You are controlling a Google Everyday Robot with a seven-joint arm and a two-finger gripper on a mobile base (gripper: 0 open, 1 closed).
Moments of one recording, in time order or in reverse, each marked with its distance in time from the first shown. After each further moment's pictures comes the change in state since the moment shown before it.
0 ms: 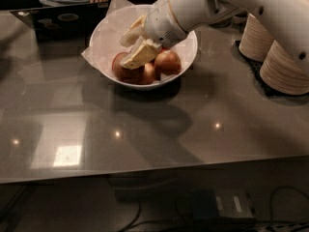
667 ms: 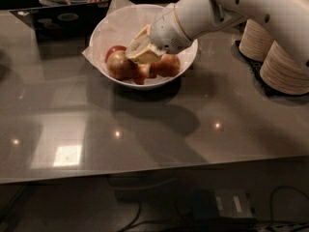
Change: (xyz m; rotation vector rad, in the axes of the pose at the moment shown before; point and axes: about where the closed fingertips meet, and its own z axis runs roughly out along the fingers) arm 0.010 0.013 0.001 -0.015 -0.006 0.037
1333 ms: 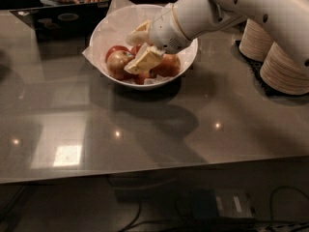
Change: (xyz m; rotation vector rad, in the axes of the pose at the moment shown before) arm 0.000 0.000 0.000 0.000 0.000 0.000
